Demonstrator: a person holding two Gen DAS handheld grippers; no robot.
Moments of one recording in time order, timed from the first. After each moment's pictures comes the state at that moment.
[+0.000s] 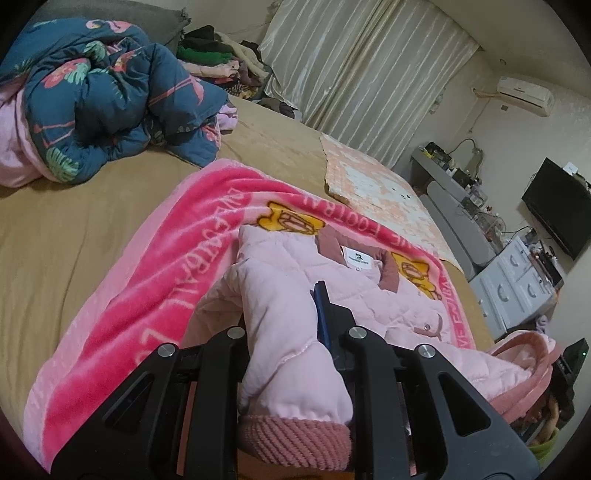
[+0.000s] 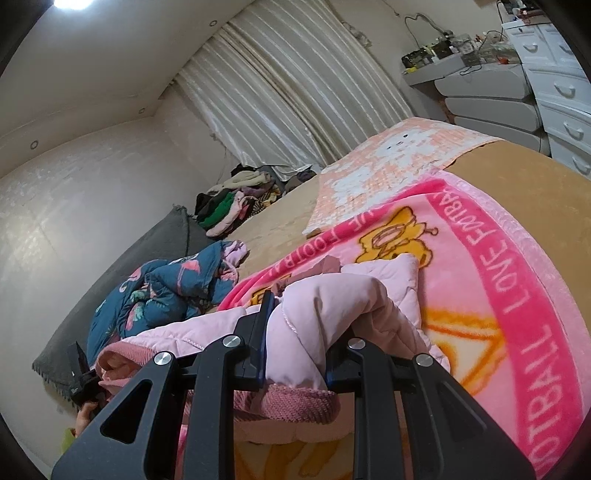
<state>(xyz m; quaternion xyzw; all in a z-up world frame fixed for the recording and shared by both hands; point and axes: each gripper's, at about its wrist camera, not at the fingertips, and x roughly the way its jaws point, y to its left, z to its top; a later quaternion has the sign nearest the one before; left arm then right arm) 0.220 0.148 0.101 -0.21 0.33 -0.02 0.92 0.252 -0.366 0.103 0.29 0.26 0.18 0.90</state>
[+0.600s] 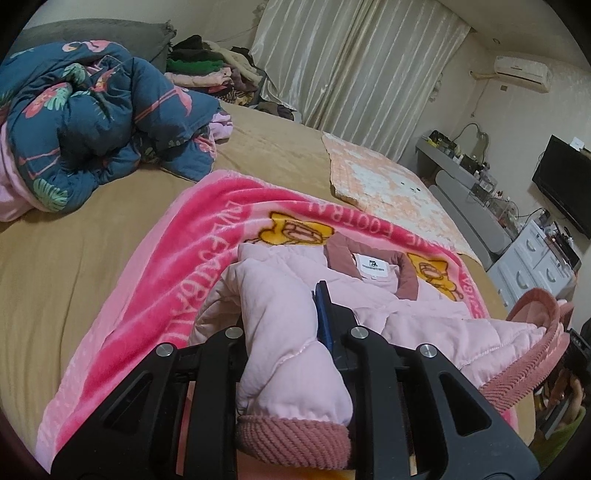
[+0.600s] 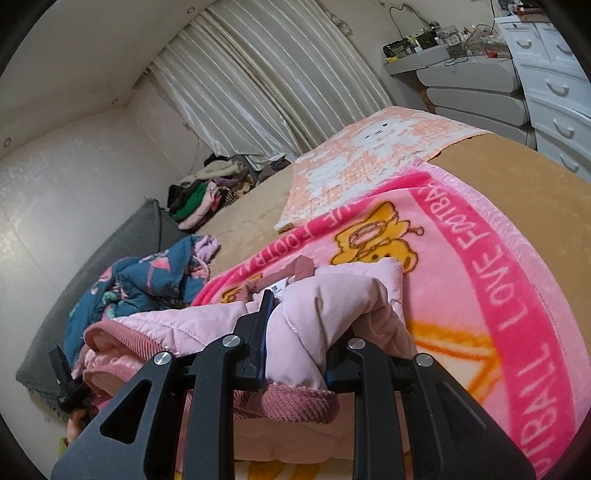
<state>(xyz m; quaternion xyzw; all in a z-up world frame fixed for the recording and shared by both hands) 0.267 0.138 0.090 -0.16 0.33 0.00 0.93 0.308 -0.360 0.094 0.27 0.30 0.14 0.90</state>
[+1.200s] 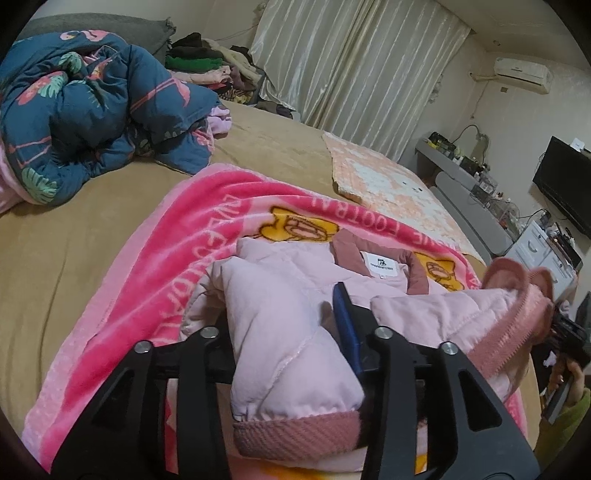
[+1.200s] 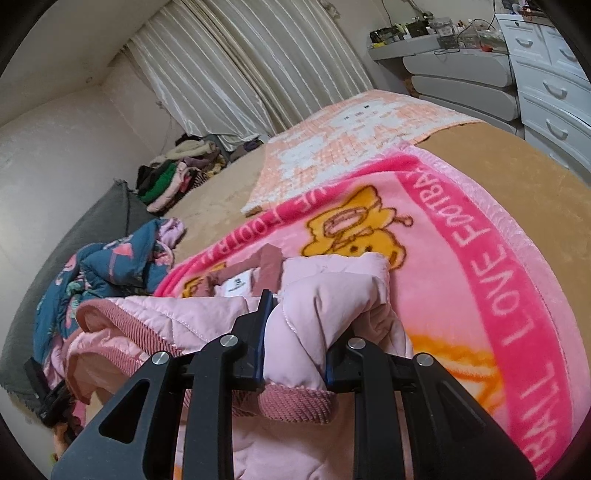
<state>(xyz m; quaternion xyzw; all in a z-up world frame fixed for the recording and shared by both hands) 0.284 0.139 0.056 -0.17 0.32 -0.01 0.93 0.373 -0.343 0.054 0.24 0.35 0.09 0.90</state>
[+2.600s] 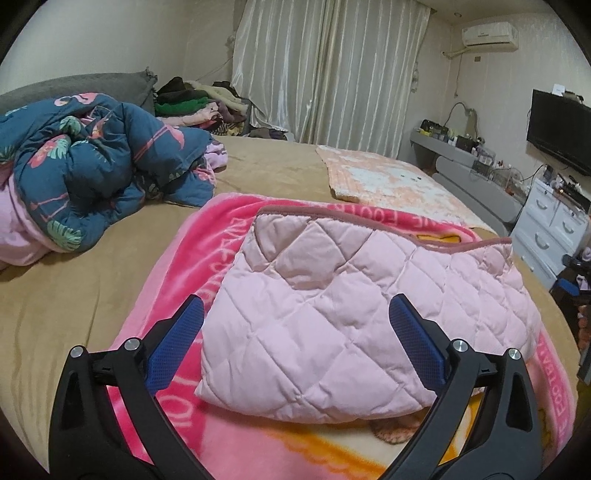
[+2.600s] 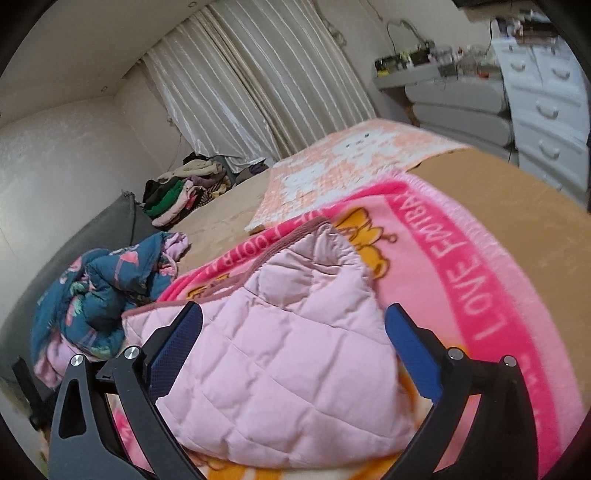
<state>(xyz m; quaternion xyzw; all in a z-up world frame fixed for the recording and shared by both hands) 0.225 0.096 0.069 -0.06 0.29 0.01 0.96 0.294 -0.362 0.075 0.21 0.28 0.09 0.93</state>
